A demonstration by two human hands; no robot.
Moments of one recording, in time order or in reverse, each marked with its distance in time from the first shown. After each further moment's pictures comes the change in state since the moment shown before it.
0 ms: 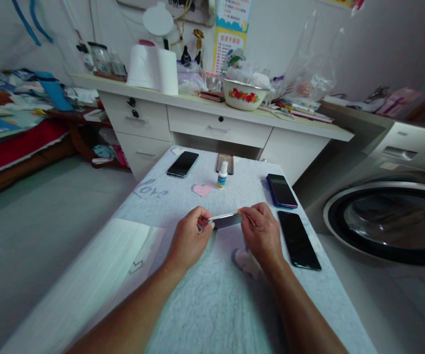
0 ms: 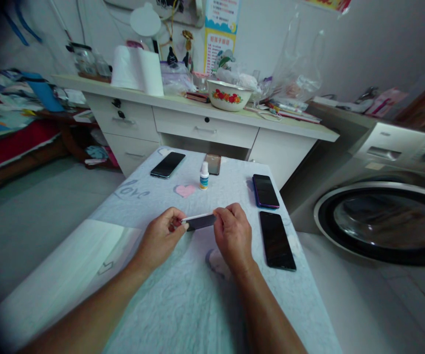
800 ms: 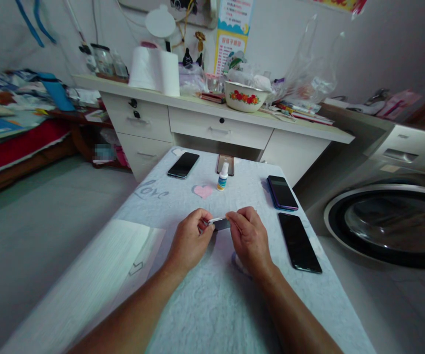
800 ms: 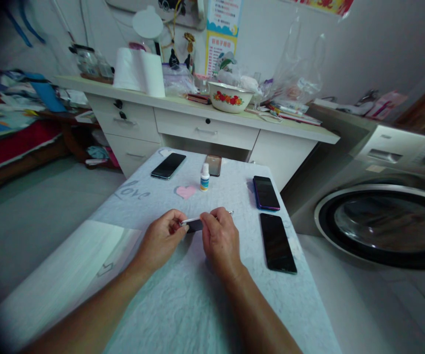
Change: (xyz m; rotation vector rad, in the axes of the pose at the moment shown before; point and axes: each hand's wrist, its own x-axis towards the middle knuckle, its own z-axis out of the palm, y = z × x) left_hand -0.001 0.003 -0.001 -0.002 -0.008 -0.013; right_hand -0.006 -0.020 0.013 0.074 -0.075 -0.081
